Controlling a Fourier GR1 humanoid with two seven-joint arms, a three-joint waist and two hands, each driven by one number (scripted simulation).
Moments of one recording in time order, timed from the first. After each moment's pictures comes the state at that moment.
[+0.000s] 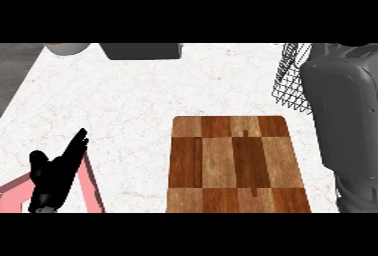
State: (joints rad) left arm 0.10 0.29 -0.07 -1.52 0.15 0.09 0.22; right arm -1.04 -0.20 -0.05 -1.41 1.06 -0.20 1.07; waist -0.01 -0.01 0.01
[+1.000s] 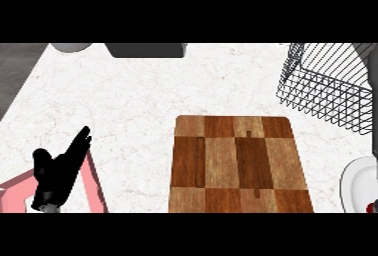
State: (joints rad) left arm 0.08 0.28 -0.06 -1.51 0.13 0.07 0.21; right arm -0.97 -0.36 -0.32 -1.15 0.85 -0.28 0.80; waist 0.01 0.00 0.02
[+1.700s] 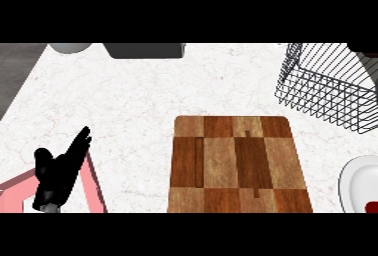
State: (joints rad) left arm 0.08 0.27 -0.05 -1.51 0.12 0.07 0.22; right arm -0.83 -0.41 -0.40 -1.00 0.80 -0.40 0.63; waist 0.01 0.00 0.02
